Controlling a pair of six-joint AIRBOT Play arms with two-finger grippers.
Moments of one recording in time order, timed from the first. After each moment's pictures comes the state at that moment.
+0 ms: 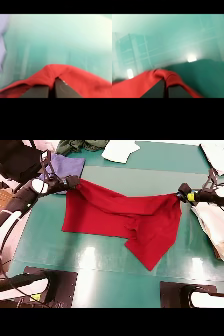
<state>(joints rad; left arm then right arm) -0.06 -1.29 1.04 1.01 -0.33 -1.49 -0.09 -1.54 1.27 -0.94 0.76 1.63</state>
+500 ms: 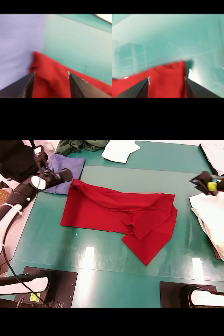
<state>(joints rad) 0.08 -1.34 1.10 1.08 -0.32 -1.45 -0.29 -1.47 1.40 -0.94 0.99 1.49</state>
